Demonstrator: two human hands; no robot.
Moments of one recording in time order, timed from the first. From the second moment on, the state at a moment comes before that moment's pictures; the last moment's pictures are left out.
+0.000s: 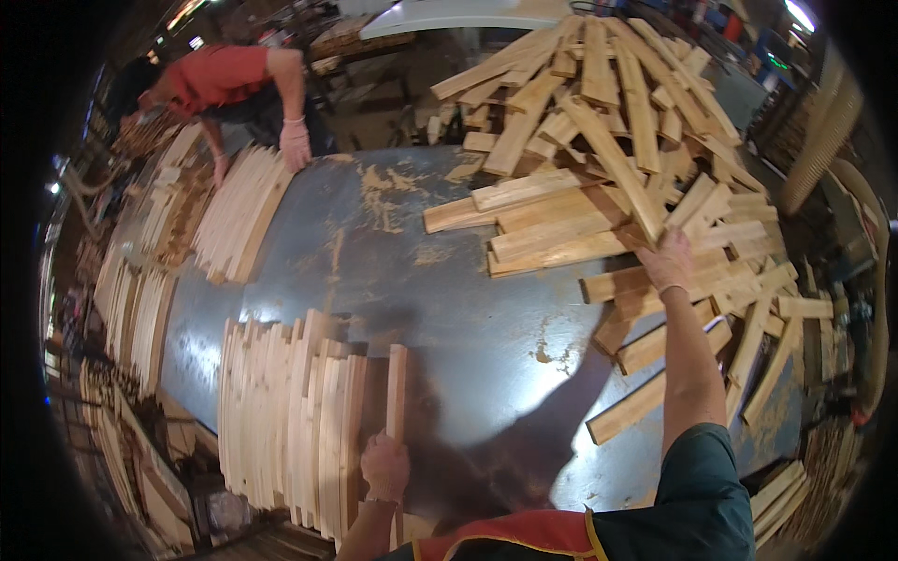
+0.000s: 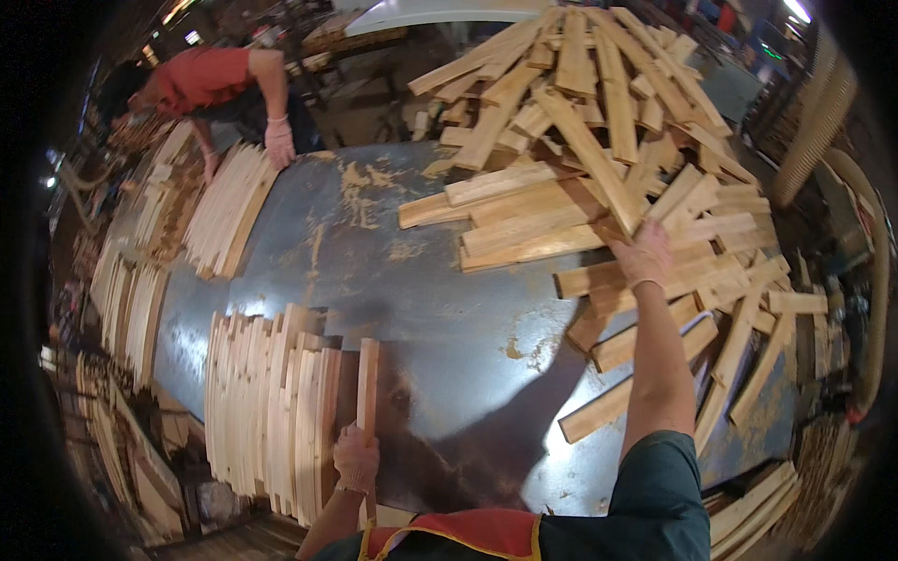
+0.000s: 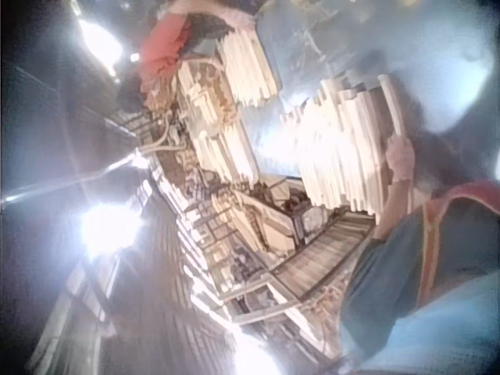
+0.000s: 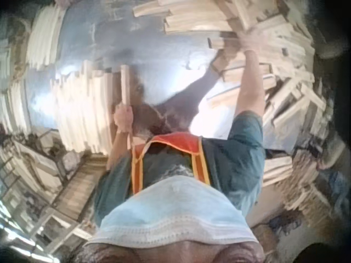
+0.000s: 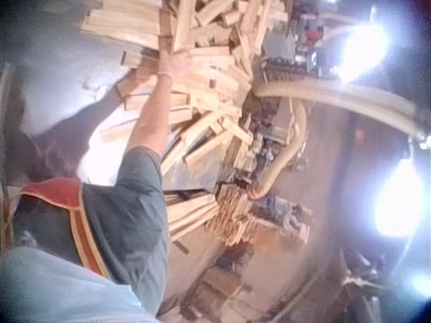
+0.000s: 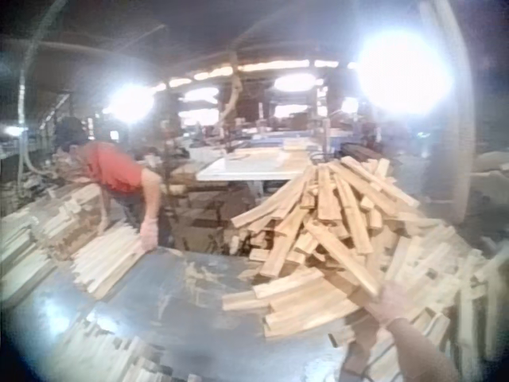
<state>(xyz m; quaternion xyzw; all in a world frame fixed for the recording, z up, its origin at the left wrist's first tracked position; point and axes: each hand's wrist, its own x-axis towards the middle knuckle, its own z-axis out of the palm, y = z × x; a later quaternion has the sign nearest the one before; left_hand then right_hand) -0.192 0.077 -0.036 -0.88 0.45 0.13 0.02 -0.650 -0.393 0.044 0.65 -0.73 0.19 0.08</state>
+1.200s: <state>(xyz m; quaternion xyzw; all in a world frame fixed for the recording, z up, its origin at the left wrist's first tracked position) 0.083 0.219 0.011 -0.93 0.34 -0.01 0.10 -0.608 -0.070 0.020 0.76 -0.64 0.03 -0.11</state>
